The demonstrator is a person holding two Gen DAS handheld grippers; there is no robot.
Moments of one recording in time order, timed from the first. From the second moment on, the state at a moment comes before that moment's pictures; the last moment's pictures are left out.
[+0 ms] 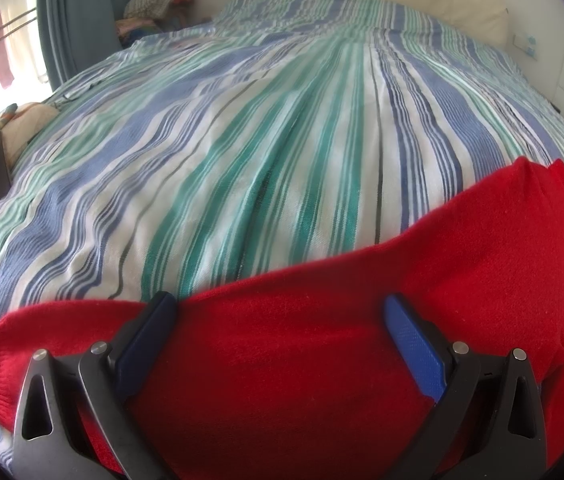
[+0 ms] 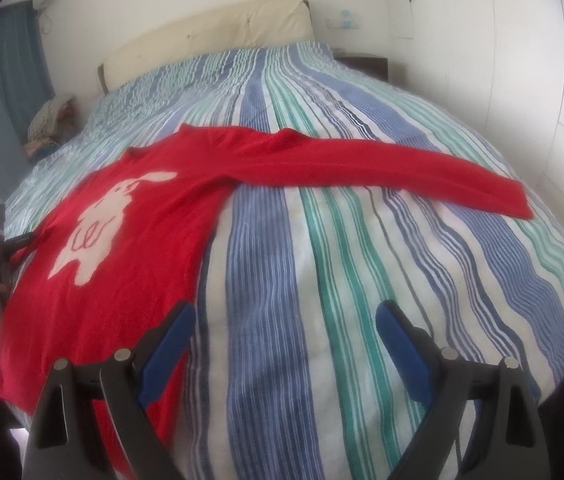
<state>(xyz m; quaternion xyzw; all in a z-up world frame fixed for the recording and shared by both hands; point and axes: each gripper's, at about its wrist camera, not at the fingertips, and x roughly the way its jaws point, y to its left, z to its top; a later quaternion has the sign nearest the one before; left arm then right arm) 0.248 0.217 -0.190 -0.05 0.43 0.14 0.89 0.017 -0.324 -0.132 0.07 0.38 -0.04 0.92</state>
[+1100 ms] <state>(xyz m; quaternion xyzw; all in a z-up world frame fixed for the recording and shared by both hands) 0.077 0.077 -0.110 -0.05 0.41 0.05 0.91 0.019 -0.335 -0.130 0.10 0.38 -0.04 0.92</state>
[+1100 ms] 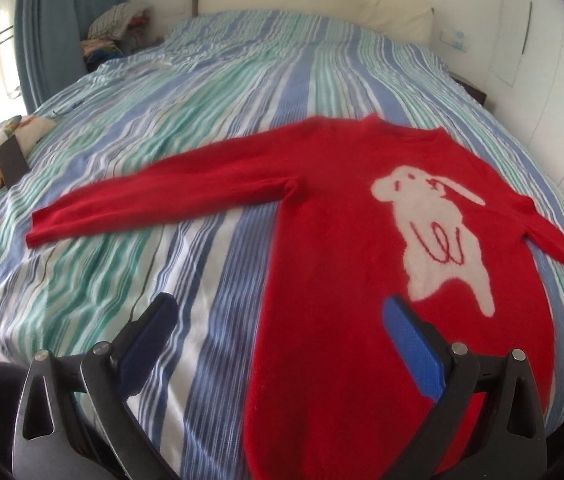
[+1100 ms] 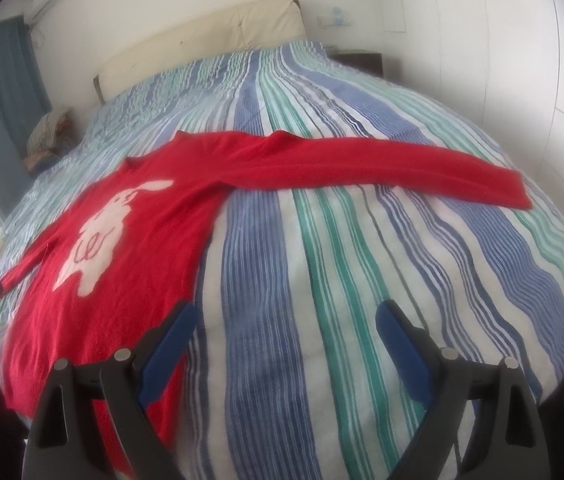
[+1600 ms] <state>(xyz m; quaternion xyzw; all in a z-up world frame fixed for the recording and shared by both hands) 0.059 0.088 -0.114 -0.03 0.38 0.09 0.92 0.024 -0.362 -0.134 0.17 0.39 -0.04 0.90</state>
